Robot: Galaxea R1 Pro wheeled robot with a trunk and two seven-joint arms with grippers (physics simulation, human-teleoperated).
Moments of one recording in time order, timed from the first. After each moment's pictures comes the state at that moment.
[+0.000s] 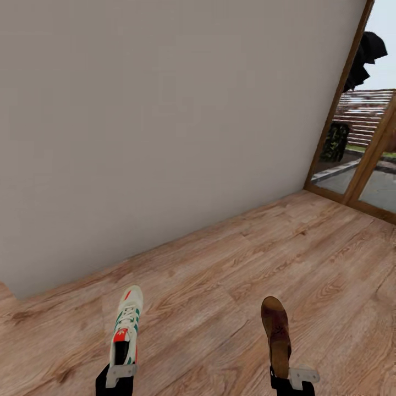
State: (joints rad) left arm -0.27 -0.03 0.18 -0.35 -0.16 -0.52 0.03; right arm -0.39 -0.04 -0.06 -0.08 0.07 -0.59 -0.15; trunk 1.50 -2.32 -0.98
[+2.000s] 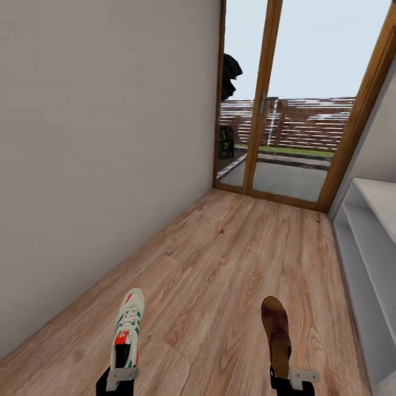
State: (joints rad) left arm -0.27 -0.03 0.18 -0.33 -0.16 -0.52 0.02; right arm -0.39 -0.04 -0.06 -0.08 0.07 -0.59 -0.15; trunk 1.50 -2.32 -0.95
